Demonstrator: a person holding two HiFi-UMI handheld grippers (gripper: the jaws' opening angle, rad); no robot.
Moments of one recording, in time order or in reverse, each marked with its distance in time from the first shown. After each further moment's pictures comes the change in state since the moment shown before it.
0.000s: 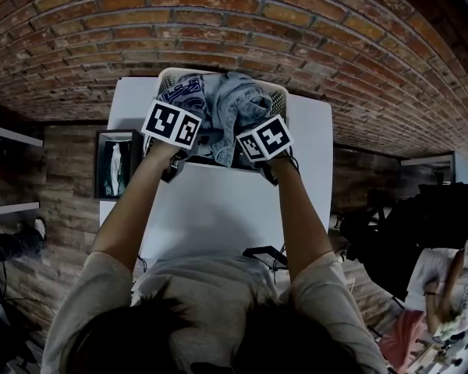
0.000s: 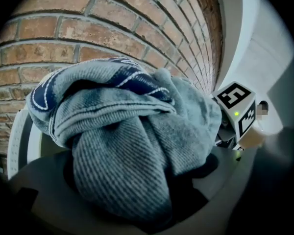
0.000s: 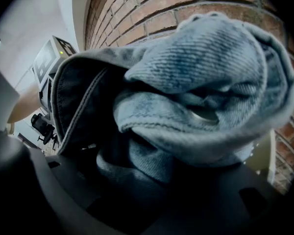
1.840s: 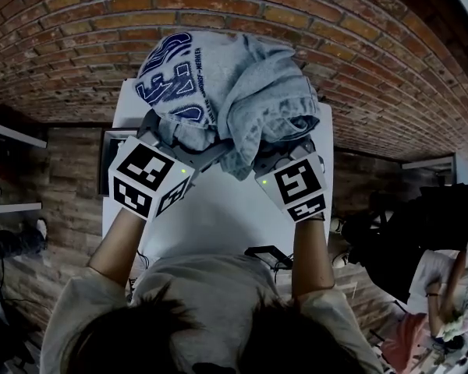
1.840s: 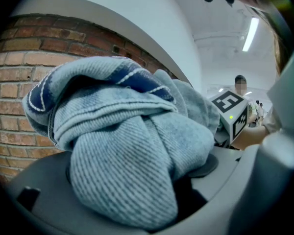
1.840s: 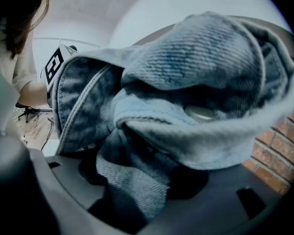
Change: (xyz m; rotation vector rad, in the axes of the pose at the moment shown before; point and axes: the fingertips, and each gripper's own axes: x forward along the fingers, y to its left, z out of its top) left arm -0.161 -0.128 0.063 0.450 -0.544 0.084; right arm -0.175 0.083 0.083 -0.419 -0.522 -0.319
